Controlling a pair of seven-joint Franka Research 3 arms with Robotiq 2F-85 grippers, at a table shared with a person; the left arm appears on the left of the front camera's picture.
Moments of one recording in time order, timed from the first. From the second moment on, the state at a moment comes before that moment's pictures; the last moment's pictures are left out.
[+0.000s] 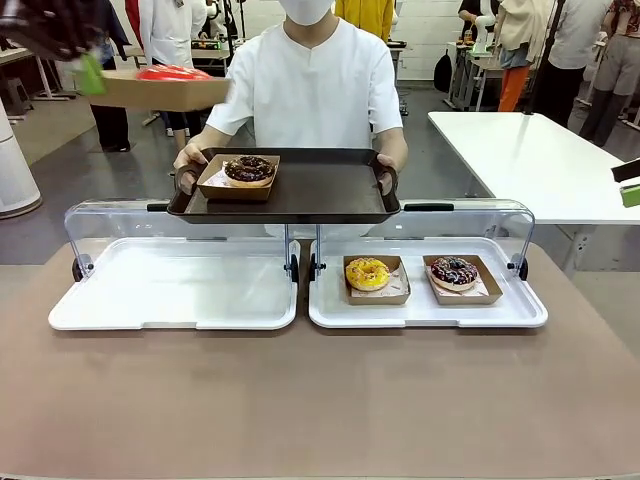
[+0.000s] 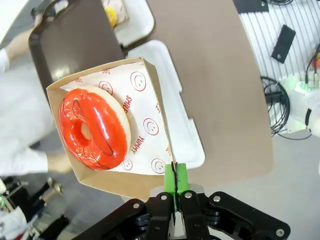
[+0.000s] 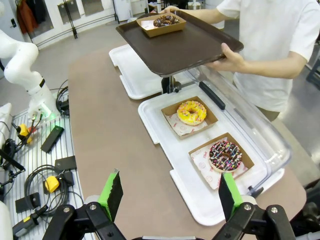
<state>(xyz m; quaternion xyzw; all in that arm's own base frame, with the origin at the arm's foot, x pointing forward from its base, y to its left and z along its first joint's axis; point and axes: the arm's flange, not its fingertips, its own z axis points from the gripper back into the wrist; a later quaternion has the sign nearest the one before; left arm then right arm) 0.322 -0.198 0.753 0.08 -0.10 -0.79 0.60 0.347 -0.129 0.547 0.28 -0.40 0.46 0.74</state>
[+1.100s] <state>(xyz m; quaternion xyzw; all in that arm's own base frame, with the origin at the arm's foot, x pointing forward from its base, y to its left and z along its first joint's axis) 0.450 -0.386 0.619 0.12 -0.10 -0.74 0.66 0.347 -0.129 0.547 0.28 -0.40 0.46 0.74</state>
